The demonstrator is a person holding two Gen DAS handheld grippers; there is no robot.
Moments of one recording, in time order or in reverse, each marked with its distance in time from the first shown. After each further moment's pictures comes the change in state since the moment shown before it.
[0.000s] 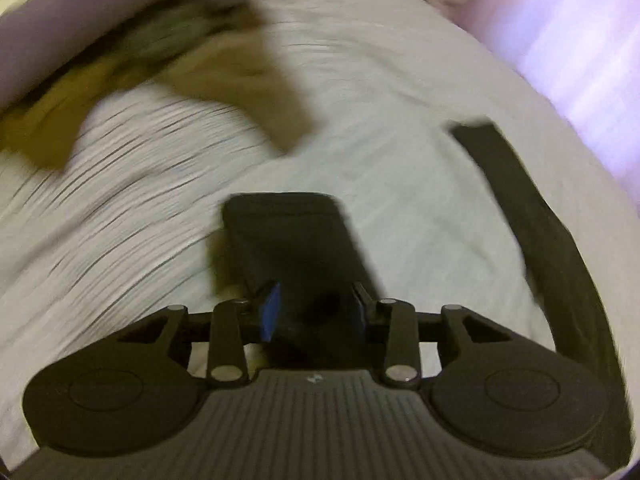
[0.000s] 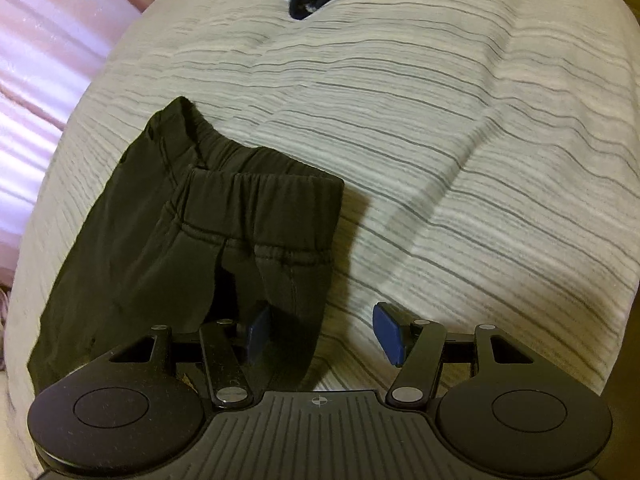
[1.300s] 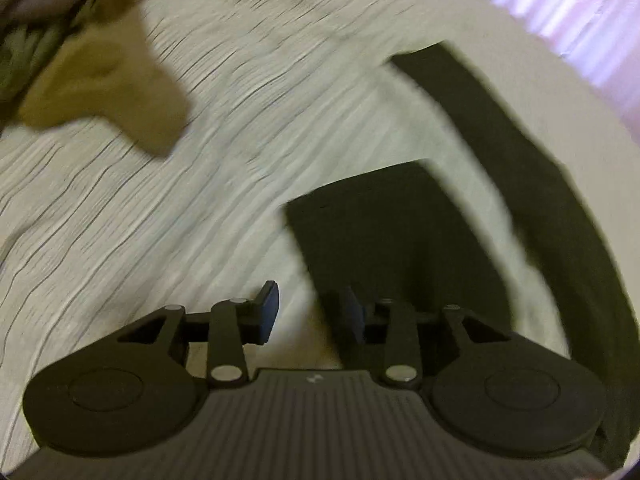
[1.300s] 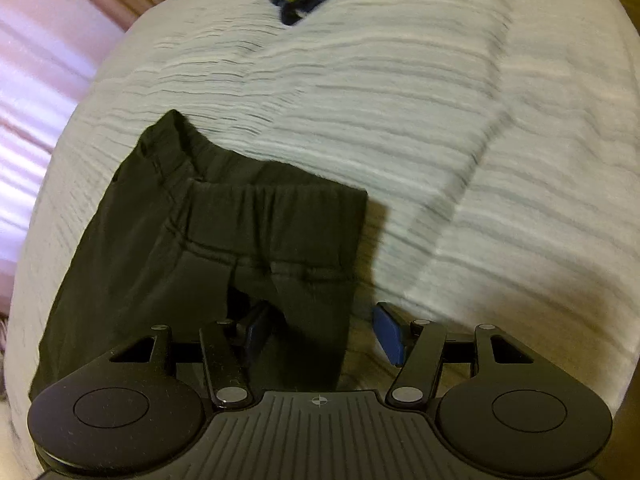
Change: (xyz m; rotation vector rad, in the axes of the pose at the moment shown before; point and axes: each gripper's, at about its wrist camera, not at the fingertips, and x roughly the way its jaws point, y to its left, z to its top) left arm 0.085 -0.096 0.047 0.264 0.227 -0.032; right arm 0.019 0.016 -0.005 0.067 -0.045 -0.028
